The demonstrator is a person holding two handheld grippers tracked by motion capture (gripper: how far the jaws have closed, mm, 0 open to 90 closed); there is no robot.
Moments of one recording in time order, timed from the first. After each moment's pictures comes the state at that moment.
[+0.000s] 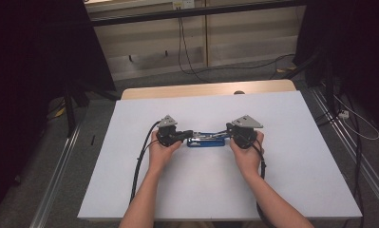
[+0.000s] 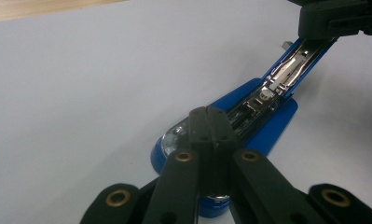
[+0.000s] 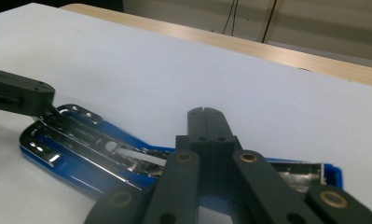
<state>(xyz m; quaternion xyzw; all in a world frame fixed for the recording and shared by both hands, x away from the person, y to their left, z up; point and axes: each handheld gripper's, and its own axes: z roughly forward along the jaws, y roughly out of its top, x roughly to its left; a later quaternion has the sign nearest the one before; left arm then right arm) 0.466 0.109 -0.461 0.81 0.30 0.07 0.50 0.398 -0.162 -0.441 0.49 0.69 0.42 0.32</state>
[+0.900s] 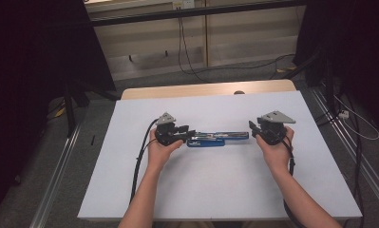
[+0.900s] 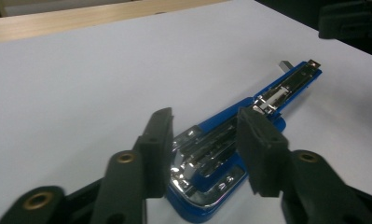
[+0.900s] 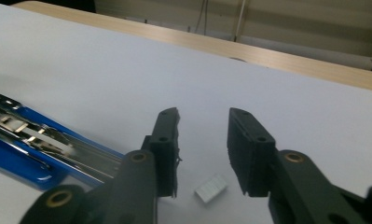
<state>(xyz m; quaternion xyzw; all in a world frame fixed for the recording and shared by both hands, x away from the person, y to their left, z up) 0.458 0.112 -0.438 0.80 0.32 0.08 0.50 0.391 -0.241 -0.430 0.52 0.68 0.40 0.33</state>
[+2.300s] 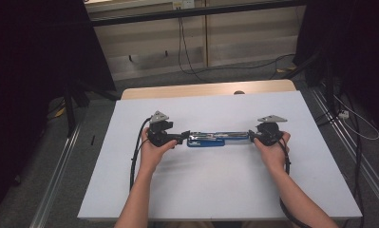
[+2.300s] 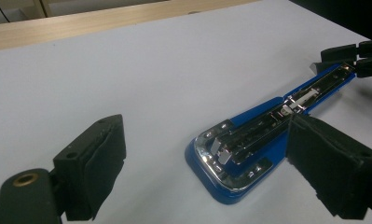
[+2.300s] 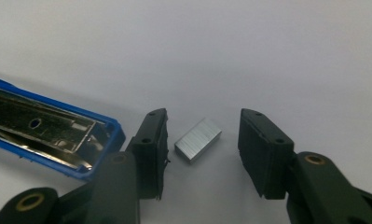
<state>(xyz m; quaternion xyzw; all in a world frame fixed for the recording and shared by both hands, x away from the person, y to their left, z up) 0.456 0.126 -0.429 0.79 0.36 0.12 0.48 0.412 -0.242 -0.467 0.58 0.70 0.32 0.28</state>
